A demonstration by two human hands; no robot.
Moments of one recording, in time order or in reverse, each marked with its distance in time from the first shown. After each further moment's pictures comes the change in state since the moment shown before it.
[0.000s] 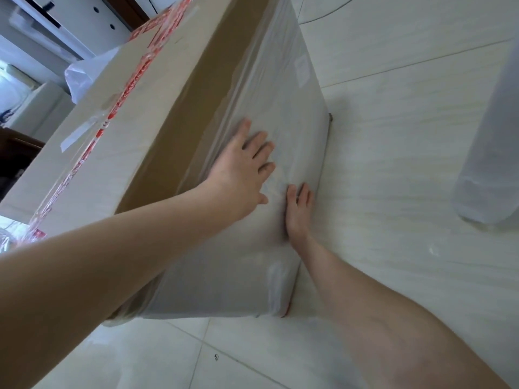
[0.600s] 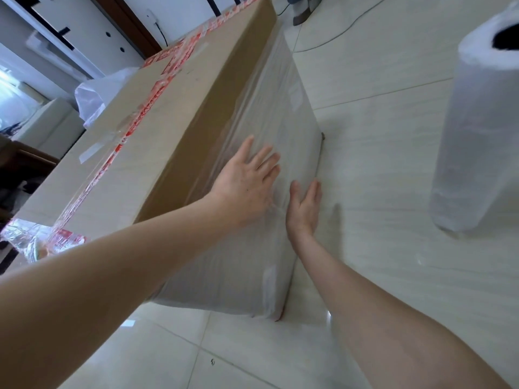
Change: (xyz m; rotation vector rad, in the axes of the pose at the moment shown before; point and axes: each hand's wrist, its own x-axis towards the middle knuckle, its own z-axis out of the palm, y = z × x) left_hand -0.016 -0.001 -0.016 -0.121 0.121 -0.032; right_hand -0.023 -0.052 -0.036 -0.020 0.219 -0.141
